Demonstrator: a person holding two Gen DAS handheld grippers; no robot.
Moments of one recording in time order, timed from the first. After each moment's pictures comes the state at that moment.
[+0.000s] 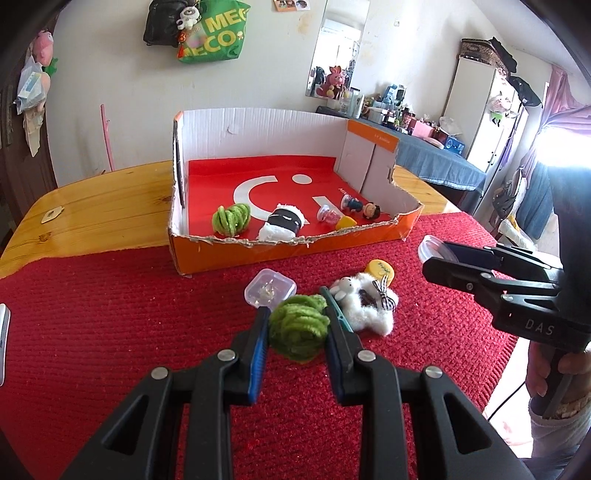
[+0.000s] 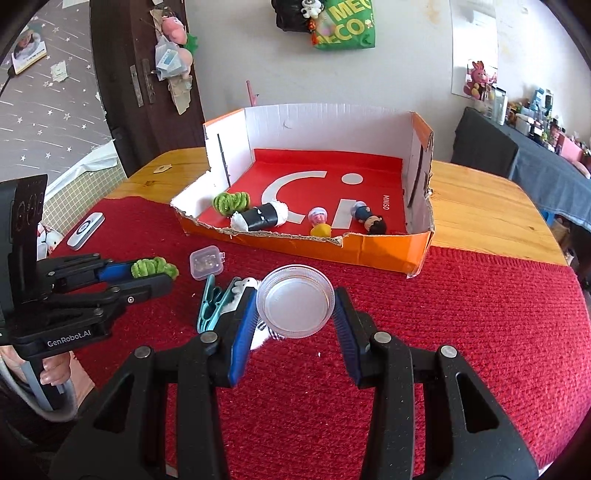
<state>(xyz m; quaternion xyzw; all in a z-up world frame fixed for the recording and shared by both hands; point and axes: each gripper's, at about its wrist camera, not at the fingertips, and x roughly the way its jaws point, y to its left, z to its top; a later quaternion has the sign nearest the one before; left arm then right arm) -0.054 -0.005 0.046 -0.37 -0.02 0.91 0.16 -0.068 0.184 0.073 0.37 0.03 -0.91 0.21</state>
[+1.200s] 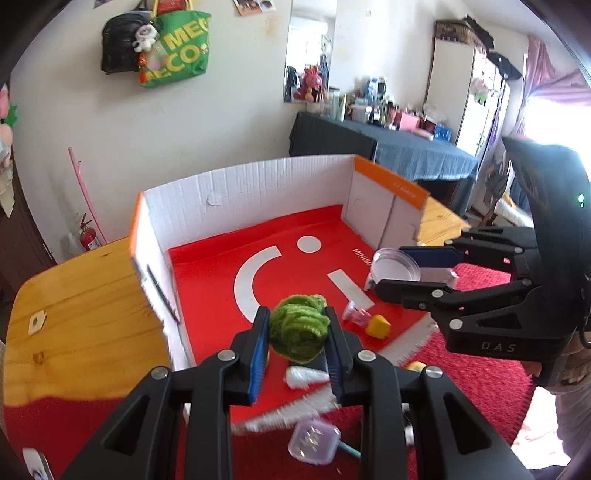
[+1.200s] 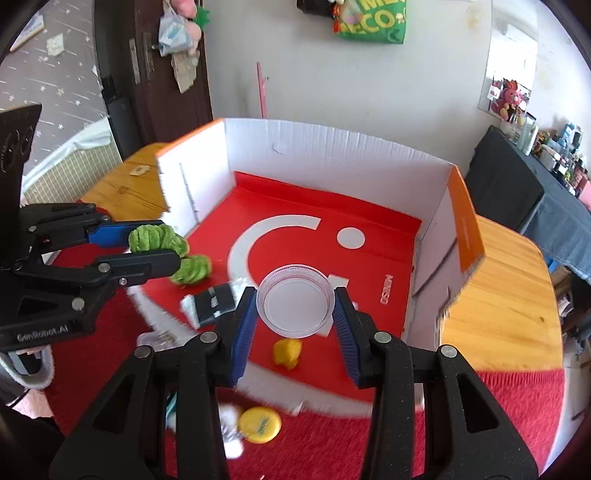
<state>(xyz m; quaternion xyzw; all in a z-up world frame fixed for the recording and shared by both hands) -0.176 0.007 0.093 -0.37 0.05 0.91 0.19 -0.198 0.150 0.095 0.40 0.11 -0.88 0.23</state>
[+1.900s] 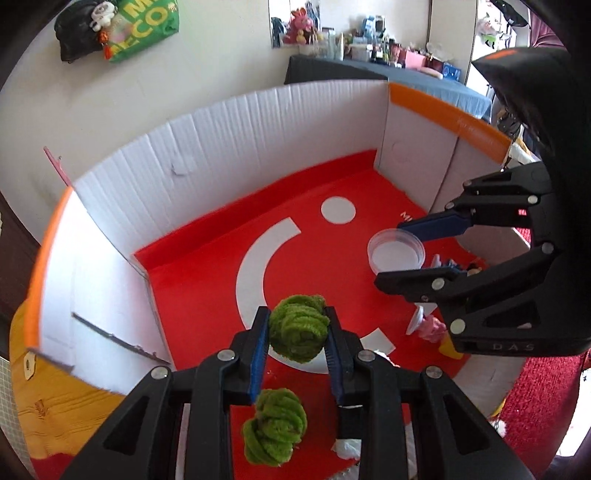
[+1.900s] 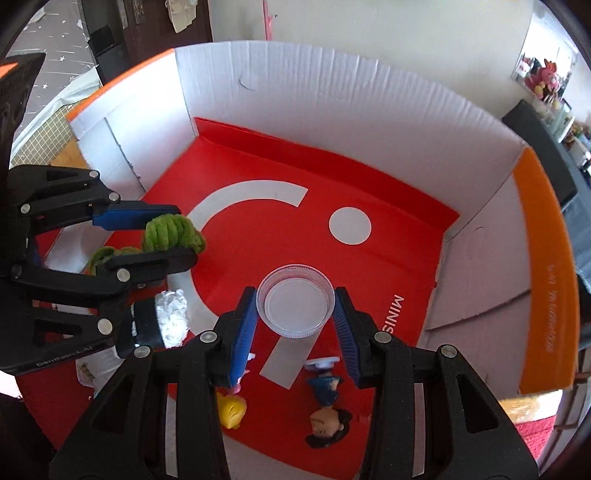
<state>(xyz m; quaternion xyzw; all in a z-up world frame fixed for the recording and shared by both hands) -0.253 0.026 0.043 -0.45 0.12 0.86 0.19 -0.278 0.141 0.050 0.50 0.15 -0.82 0.24</state>
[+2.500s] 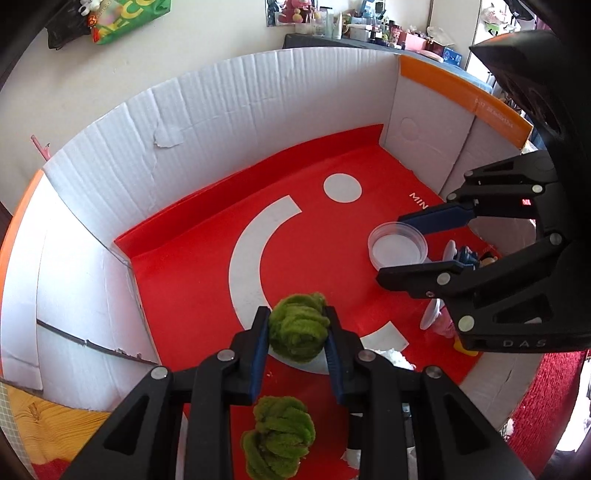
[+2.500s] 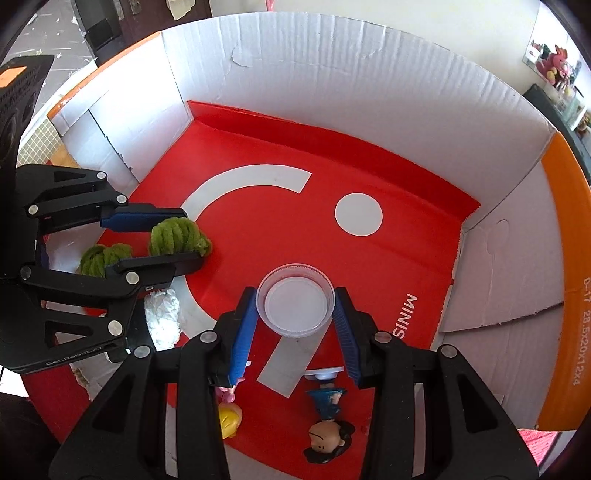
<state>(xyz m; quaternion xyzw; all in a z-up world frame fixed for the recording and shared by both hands) -0.264 0.029 0.030 -0.49 0.12 0.84 0.20 -0.284 0.151 0.041 0.53 0.14 -0.80 0.25</state>
